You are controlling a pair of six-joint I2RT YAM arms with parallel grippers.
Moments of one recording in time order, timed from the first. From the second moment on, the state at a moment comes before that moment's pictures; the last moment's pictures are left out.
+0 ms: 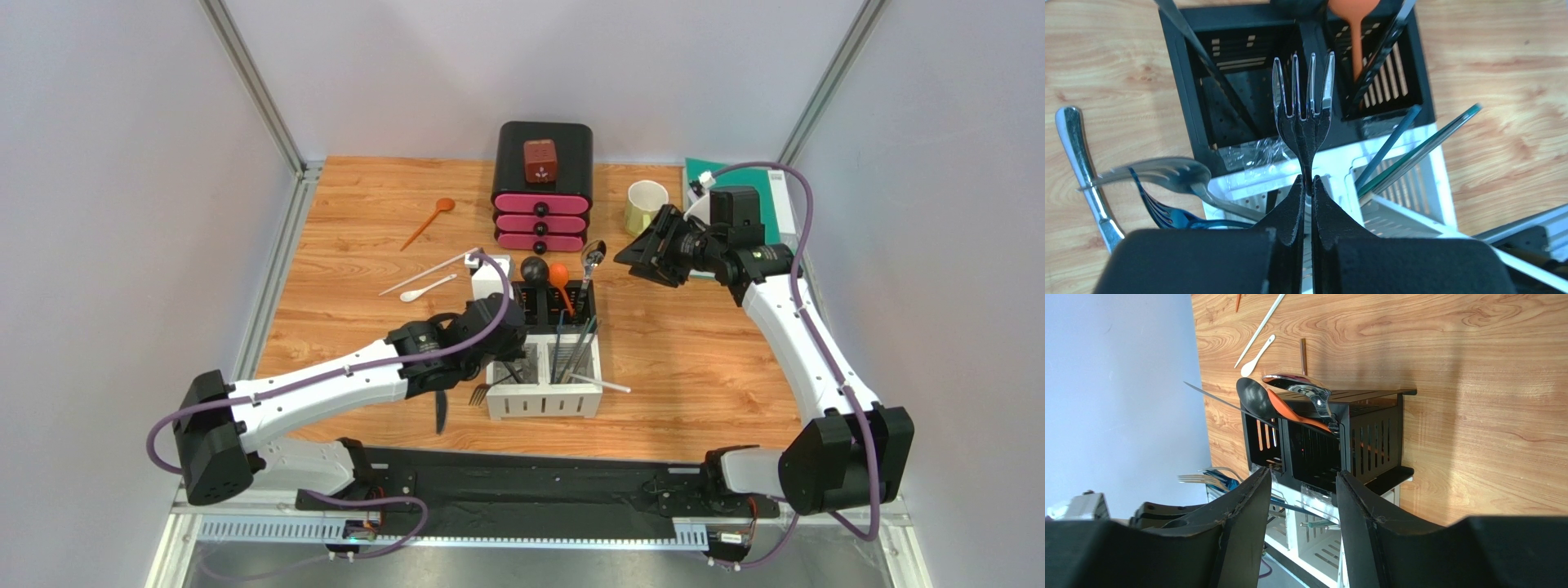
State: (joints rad) left arm -1.06 1.24 0.98 -0.42 -0.47 -0.78; right arm 0.14 1.30 1.18 -0.58 -0.53 0.69
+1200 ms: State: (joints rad) left arm -1.09 1.07 1.10 -0.74 -0.76 -0.90; right arm 0.16 1.29 1.11 -0.59 -0.52 0.69
